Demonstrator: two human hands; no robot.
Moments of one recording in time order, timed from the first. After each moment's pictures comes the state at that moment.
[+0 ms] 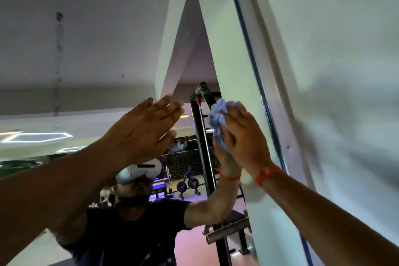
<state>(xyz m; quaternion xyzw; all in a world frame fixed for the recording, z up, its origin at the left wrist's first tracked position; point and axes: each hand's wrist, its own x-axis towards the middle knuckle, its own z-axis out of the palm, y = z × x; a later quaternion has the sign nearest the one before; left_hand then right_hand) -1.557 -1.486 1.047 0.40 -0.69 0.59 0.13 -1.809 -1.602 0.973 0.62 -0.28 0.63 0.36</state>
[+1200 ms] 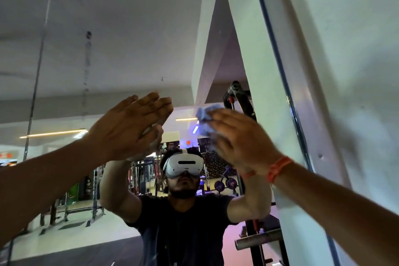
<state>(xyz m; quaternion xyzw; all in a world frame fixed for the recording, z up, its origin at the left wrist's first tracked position) -1.532 -1.450 1.063 0.44 -0.65 0.61 0.12 -1.795 -1.594 1.001 0.70 -0.09 0.57 0.41</state>
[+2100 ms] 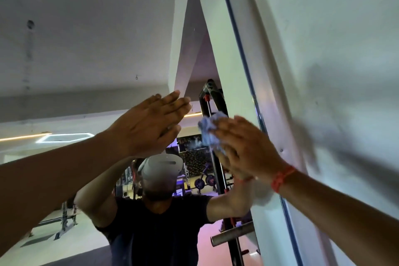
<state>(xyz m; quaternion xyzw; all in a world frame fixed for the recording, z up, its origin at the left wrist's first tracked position) -1.617 -1.521 1.066 0.38 -0.71 0.57 0.11 -1.873 -1.627 0.966 0.70 -0.16 0.53 0.45</state>
